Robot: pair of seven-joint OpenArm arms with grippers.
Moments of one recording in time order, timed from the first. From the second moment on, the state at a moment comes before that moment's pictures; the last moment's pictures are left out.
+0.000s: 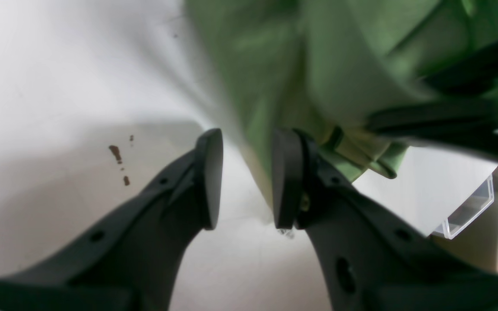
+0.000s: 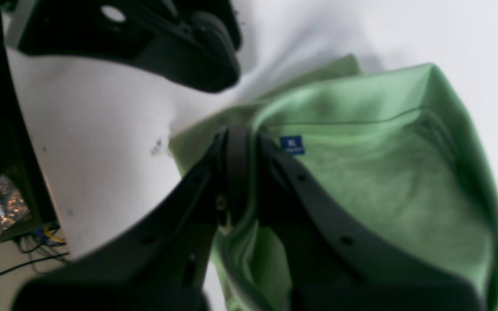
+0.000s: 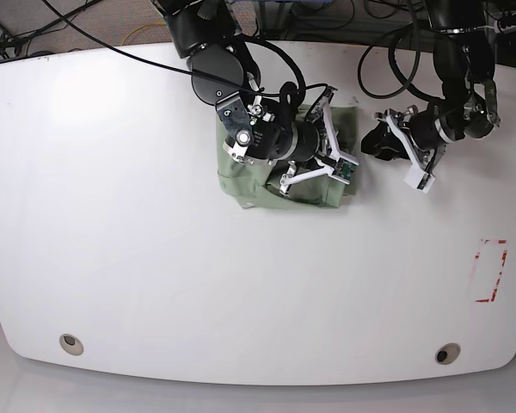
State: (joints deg) left arm 7.3 -15.3 -15.7 94.4 -45.2 -35.7 64.9; right arm 4.1 -8.5 -26.1 93.3 6.6 41.0 -60.5
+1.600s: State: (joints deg) left arm 5.9 -9.4 7.1 110.9 -30.7 -35.7 64.6; right arm 5.3 1.0 0.2 94.4 8.3 40.9 -57.6
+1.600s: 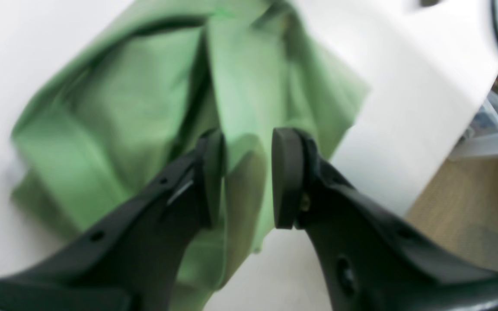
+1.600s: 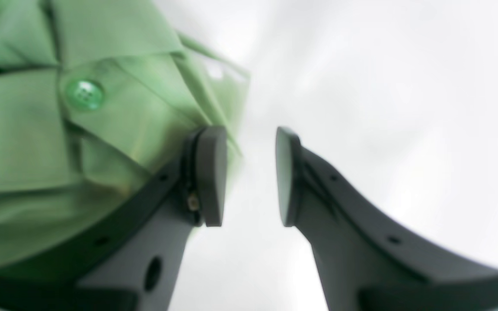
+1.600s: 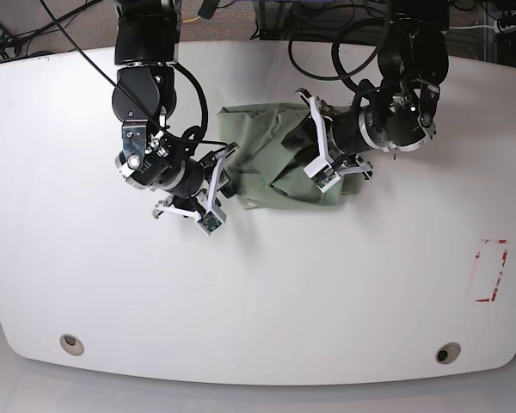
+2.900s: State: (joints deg) left arm 5.4 -20.1 -6.4 106.6 -20.1 -35.9 52.9; right arm 0.8 0.1 -4.0 101.6 9.5 40.9 -55.1
